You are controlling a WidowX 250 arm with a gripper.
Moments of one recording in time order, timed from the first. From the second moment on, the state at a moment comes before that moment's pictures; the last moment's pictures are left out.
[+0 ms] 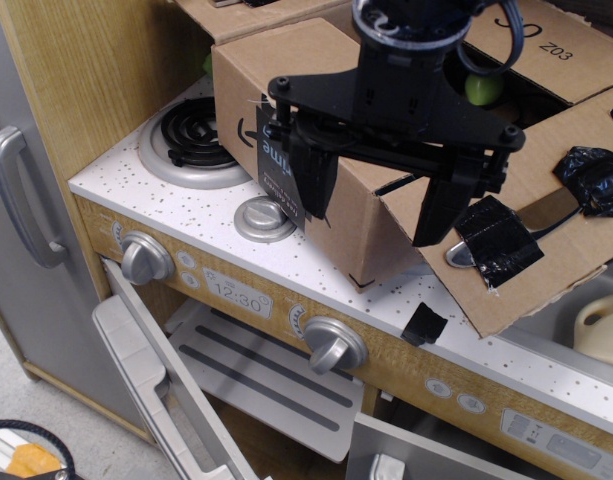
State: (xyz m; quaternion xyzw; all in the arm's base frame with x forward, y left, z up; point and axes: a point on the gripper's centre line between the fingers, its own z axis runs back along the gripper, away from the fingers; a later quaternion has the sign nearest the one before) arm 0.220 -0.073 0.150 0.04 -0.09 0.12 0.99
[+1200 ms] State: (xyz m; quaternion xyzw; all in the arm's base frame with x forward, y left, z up) arm 0.231 -0.075 0.070 -0.05 -0.20 0.10 0.97
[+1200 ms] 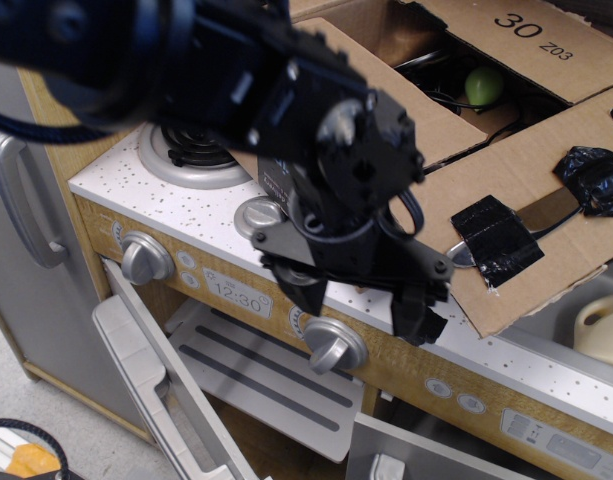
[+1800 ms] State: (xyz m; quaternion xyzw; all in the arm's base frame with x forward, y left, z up) arm 0.245 -0.101 0.064 -0.06 -0.27 0.05 0.96
